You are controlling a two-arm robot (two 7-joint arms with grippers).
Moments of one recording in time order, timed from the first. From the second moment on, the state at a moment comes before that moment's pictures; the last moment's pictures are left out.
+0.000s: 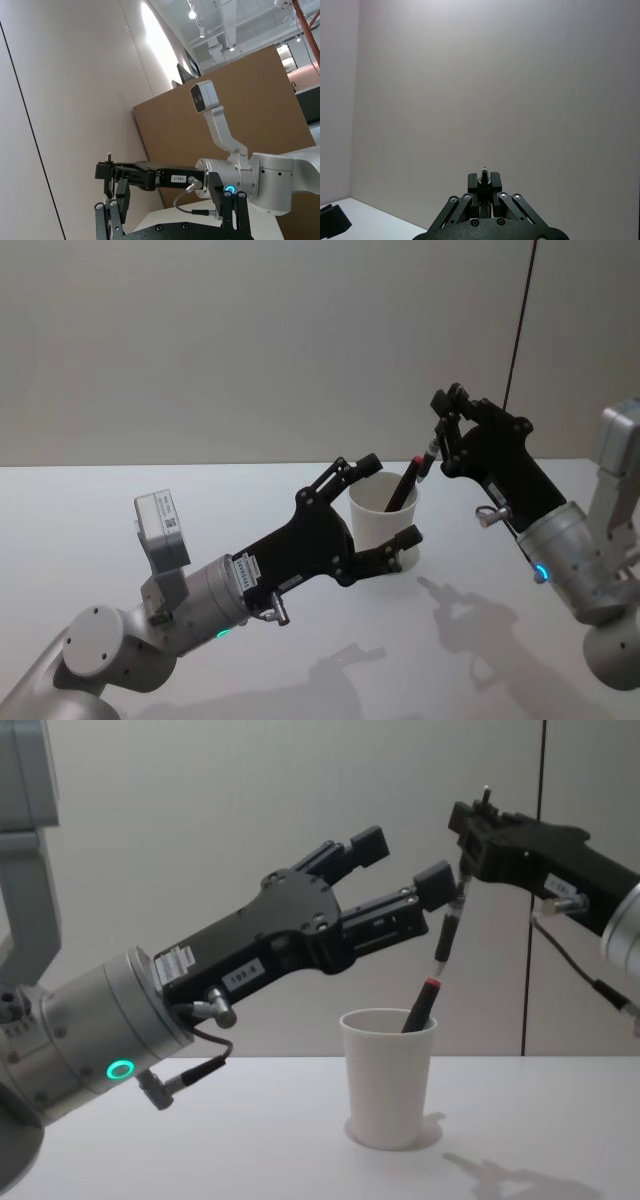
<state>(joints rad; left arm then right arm) -0.45 0.24 0.36 -1.16 -0.62 -0.54 -1.10 0.34 0.18 -0.31 -1.41 0.31 -0.34 0.30</state>
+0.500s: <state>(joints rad) -0.45 0.24 0.36 -1.16 -0.62 -0.54 -1.10 0.40 0.14 -0.31 -1.29 0.31 -0.34 0.32</state>
